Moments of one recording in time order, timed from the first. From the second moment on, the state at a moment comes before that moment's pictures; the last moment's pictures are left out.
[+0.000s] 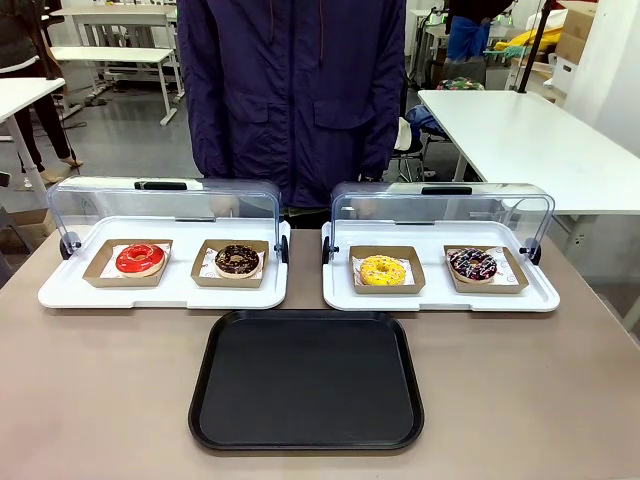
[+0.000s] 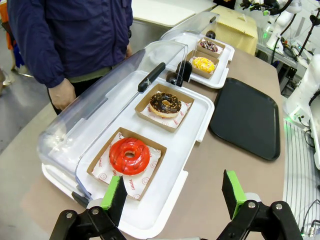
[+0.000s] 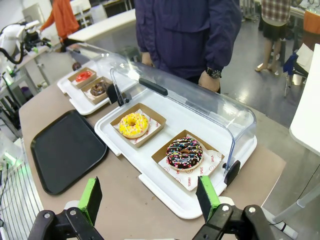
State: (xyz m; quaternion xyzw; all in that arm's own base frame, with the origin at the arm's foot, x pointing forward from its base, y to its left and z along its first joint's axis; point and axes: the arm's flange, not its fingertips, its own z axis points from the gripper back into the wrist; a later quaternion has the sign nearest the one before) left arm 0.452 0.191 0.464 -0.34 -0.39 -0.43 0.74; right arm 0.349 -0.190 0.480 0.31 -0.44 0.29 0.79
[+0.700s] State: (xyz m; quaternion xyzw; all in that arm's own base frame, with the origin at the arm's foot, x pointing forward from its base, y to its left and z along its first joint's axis) left arm 0.452 0.191 0.464 -0.34 -0.39 -0.43 0.74; right arm 0.349 -0.190 0.480 0.31 -0.44 0.29 0.79
